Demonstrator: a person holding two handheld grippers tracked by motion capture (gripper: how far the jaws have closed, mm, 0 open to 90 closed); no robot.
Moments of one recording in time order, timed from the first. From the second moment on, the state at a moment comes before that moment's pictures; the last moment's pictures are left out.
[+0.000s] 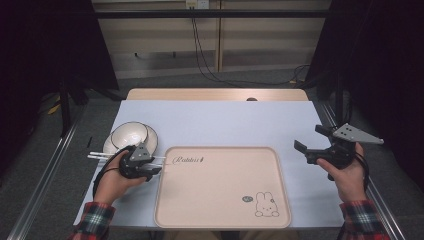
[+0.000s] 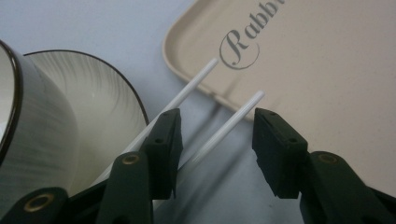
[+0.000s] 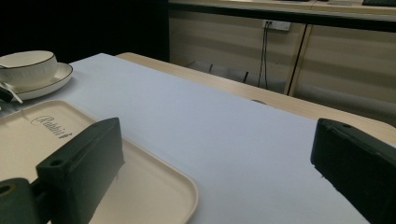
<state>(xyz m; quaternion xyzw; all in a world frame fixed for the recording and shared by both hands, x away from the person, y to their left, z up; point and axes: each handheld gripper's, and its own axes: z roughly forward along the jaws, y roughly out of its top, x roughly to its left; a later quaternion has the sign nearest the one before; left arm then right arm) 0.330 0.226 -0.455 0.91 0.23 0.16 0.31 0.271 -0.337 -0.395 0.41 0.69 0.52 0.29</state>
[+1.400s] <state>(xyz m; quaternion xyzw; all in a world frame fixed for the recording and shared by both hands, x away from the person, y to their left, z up) 0.327 0.247 -0.375 0.73 0.38 0.11 0.56 0.271 -0.338 -0.395 0.41 0.69 0.52 0.29</state>
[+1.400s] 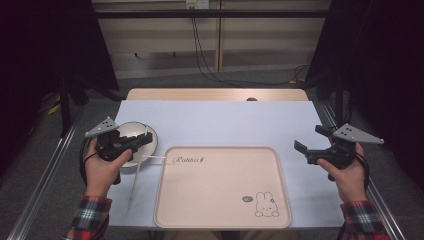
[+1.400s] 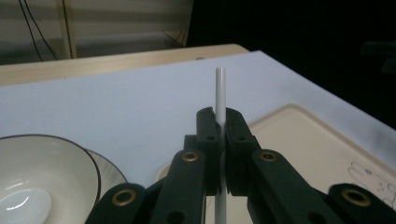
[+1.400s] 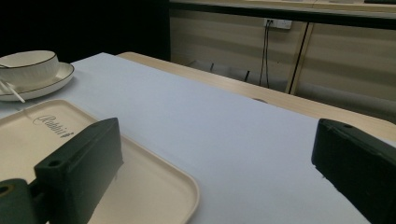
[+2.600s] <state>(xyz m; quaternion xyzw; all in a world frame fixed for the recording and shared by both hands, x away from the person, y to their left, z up) 0.325 0.201 -0.357 0.67 0.42 0.10 0.60 0.268 -0.339 -0.395 0.41 0.69 0.52 0.29</state>
